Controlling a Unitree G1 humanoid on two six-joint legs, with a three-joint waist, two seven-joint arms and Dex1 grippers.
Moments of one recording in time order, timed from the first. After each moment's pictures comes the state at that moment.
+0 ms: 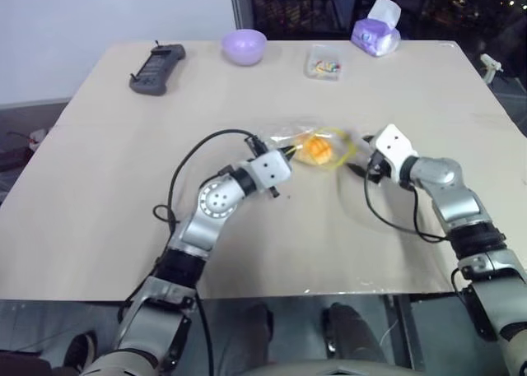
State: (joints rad) left arm -0.51 0.37 -0.22 0.19 0.24 -0.25 -0.49; right arm -0.70 -0.51 0.18 0.46 -0.08 -0.01 0.69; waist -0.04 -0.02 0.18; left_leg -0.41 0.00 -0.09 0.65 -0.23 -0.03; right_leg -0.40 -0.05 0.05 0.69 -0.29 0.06
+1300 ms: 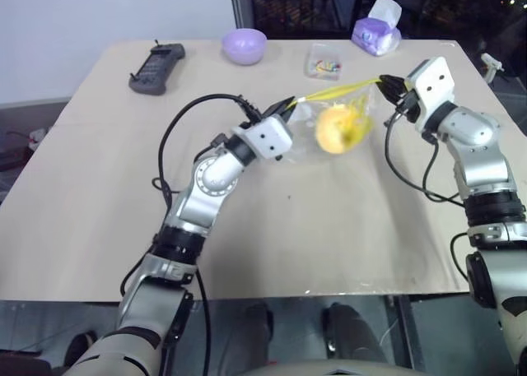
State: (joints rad) left arm -0.66 0.38 -0.19 0.20 0.28 -0.34 -0.31; right arm -0.84 -0.57 0.02 0.44 0.00 -0.11 0.65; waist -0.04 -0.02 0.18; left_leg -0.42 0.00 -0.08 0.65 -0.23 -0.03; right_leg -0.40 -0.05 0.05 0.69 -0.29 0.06
